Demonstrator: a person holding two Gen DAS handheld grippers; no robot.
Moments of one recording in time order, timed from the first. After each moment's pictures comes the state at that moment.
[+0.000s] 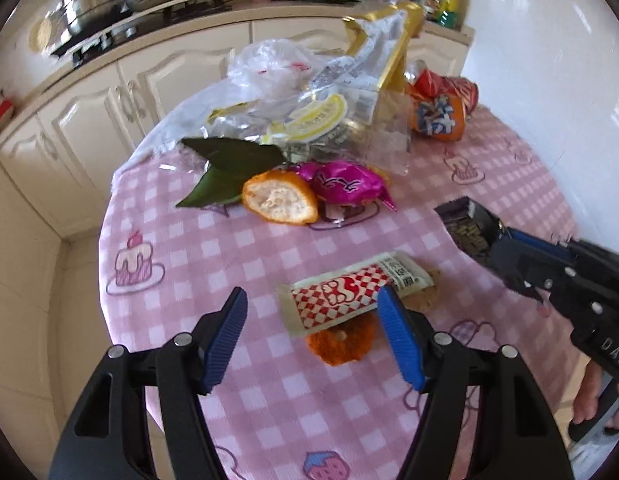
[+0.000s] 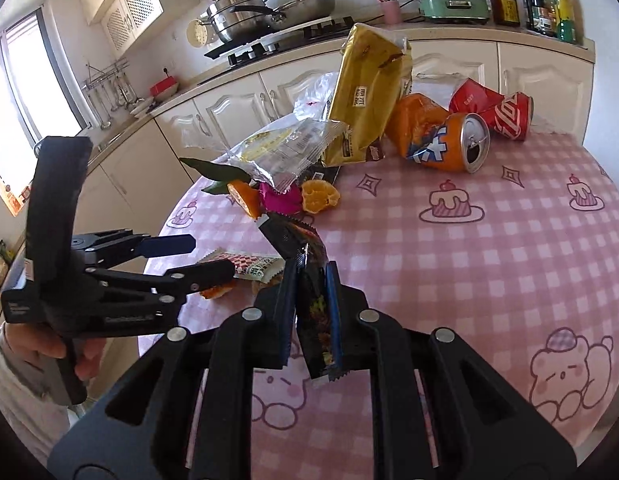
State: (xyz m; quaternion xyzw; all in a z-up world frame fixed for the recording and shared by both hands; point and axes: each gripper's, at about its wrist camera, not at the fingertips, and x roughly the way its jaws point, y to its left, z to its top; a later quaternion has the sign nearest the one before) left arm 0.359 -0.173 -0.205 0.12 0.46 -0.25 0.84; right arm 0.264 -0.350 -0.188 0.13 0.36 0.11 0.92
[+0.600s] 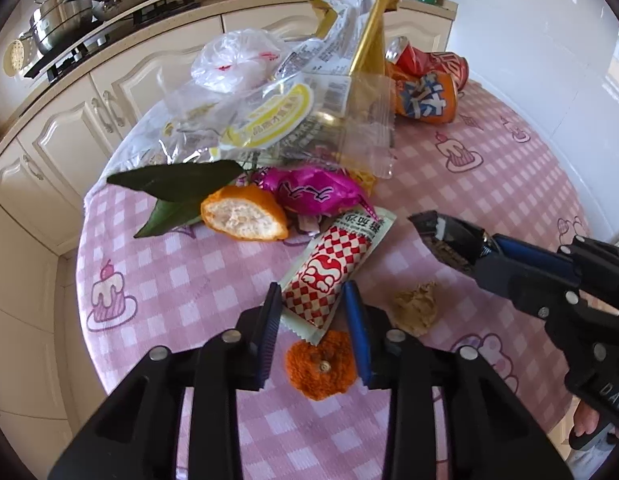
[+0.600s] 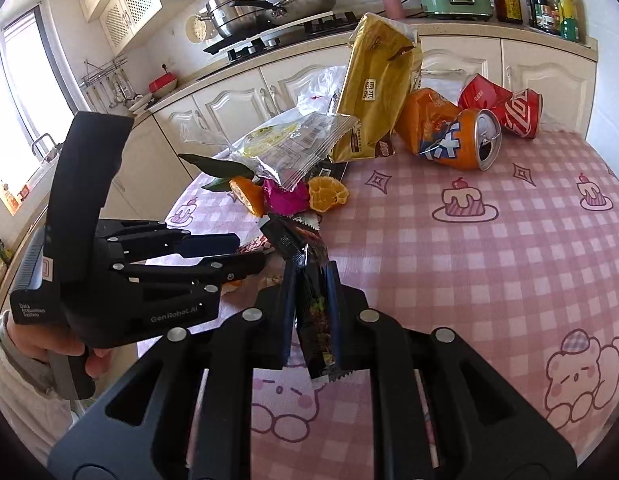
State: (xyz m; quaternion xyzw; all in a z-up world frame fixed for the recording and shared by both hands) left arm 0.369 -0.195 -0.214 0.15 0.47 -0.26 0.83; right arm 0.272 -0.340 -0.190 0.13 0.37 0.10 0.91
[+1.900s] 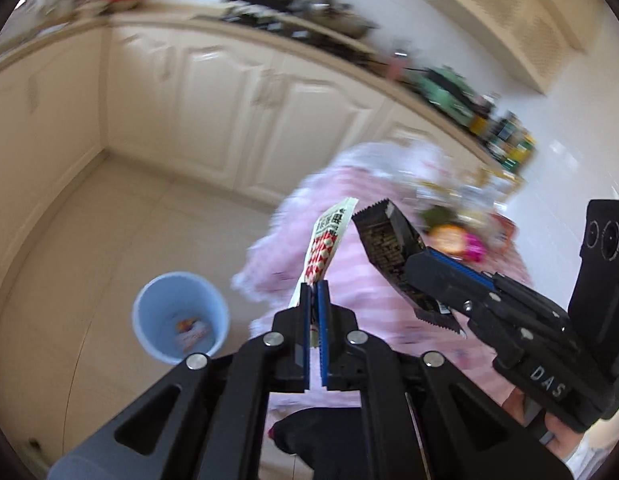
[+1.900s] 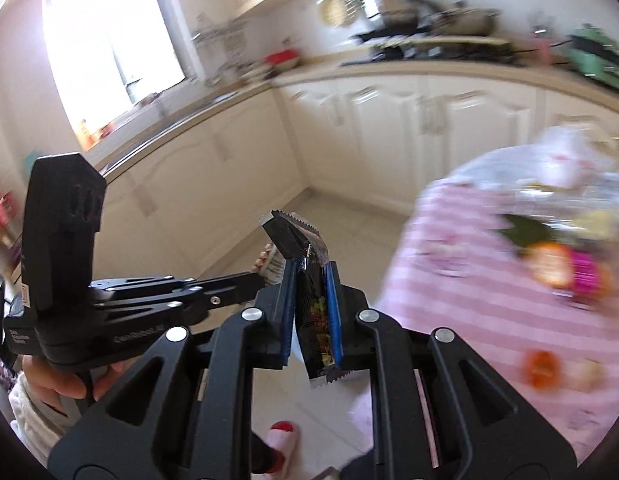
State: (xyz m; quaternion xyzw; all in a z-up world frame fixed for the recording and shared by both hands) left arm 0.318 0.114 -0.185 -0.15 0.42 -0.14 0.88; right arm 0.313 -0.078 -0.159 0.05 0.35 0.30 0.89
